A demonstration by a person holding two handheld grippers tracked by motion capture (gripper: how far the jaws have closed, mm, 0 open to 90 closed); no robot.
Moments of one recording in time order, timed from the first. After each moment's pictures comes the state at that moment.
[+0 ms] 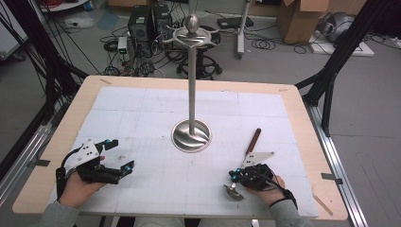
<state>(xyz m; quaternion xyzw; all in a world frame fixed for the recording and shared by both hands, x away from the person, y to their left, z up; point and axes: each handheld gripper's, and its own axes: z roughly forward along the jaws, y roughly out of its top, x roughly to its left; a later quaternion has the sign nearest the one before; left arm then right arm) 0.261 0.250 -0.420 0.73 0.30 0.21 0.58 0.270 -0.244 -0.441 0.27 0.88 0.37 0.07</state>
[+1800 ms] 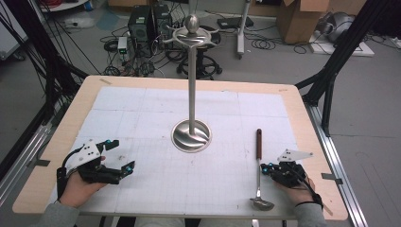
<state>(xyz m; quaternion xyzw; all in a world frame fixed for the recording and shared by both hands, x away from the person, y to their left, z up) 0.261 0.249 -0.421 0.73 0.30 0.21 0.58 0.274 -0.334 -0.446 0.38 0.83 0.38 0.14</state>
